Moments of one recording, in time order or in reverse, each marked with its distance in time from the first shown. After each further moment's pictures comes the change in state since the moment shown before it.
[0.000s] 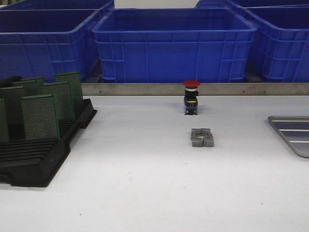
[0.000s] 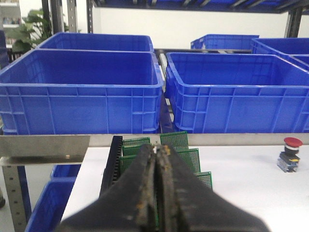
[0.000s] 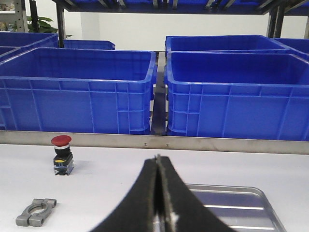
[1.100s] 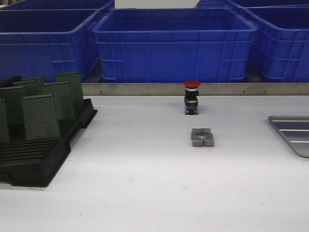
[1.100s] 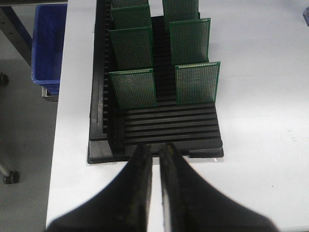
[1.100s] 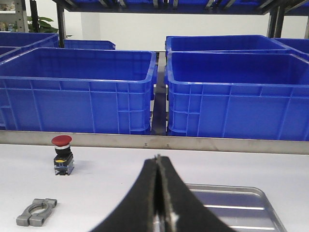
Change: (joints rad) left arm 0.000 0.791 -0.647 -0.014 0.650 0.017; right arm 0.000 0.000 0.000 0.000 0.000 0.000
